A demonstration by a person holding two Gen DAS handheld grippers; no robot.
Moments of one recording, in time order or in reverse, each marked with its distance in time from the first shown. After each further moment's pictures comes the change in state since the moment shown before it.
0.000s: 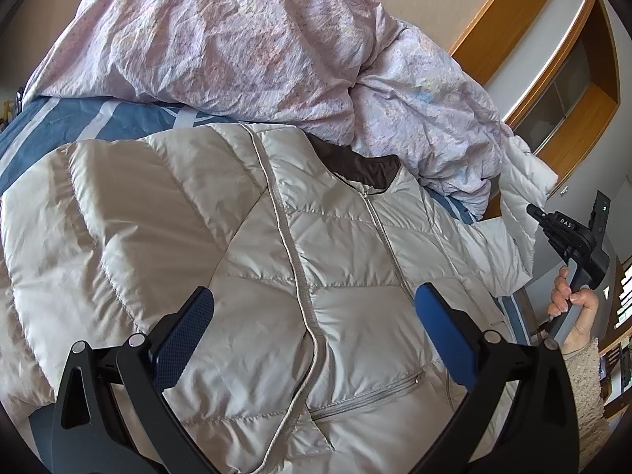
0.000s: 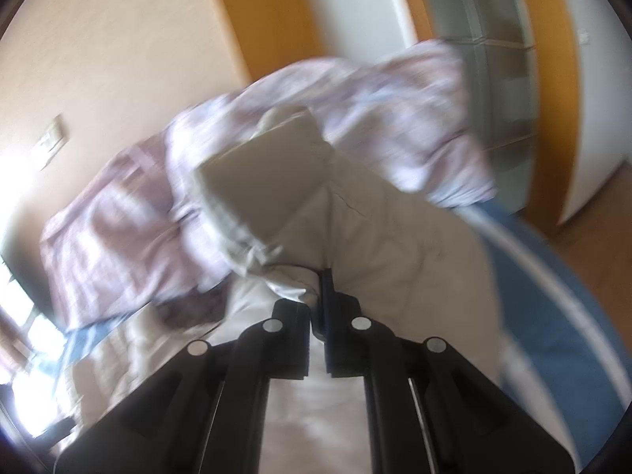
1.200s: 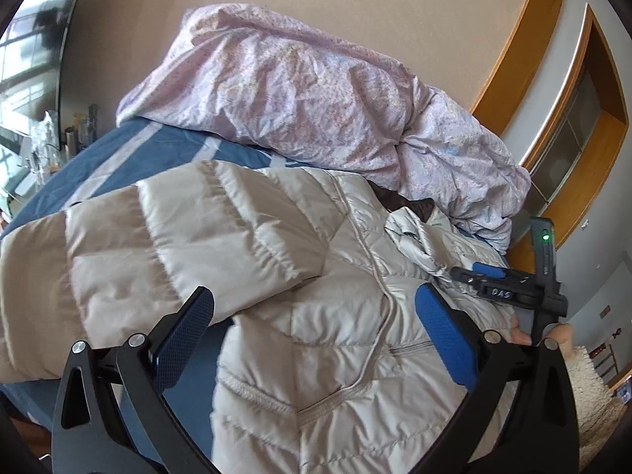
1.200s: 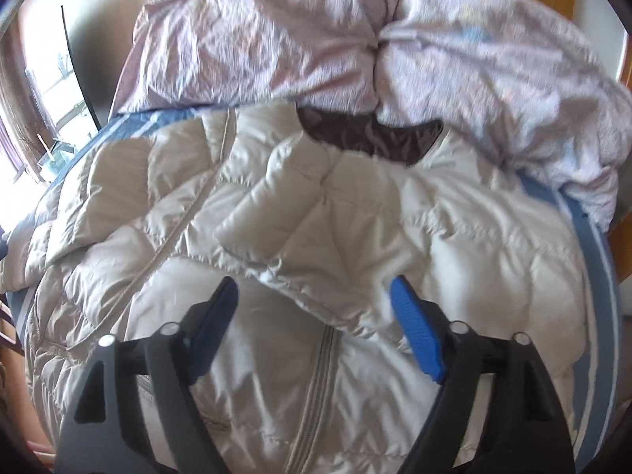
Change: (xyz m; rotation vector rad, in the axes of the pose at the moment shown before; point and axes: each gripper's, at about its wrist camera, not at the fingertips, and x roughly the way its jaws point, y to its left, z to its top) left arm -0.120 0.048 -0.060 -0.038 -0.236 0.161; right arm 0.046 0.173 -0.147 -0.535 0.334 0.110
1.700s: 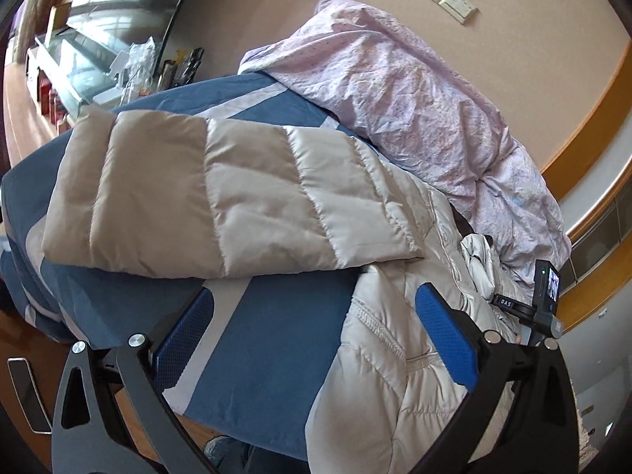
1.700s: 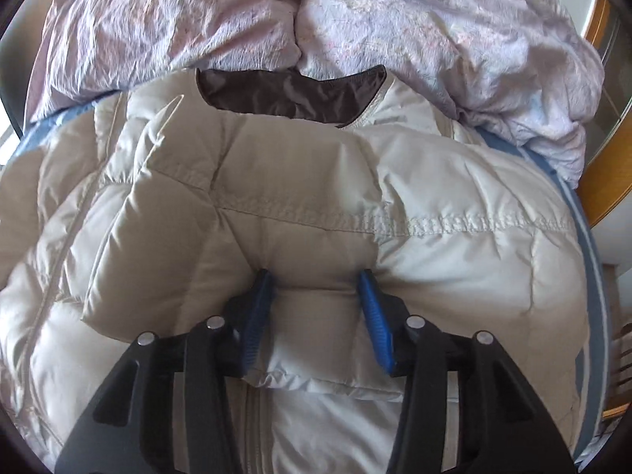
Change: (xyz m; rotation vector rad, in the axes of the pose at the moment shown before) left arm -0.036 0.092 -0.051 -0.337 -0.008 0.136; right arm 0.075 -0.023 0.001 0.120 0.129 -0.228
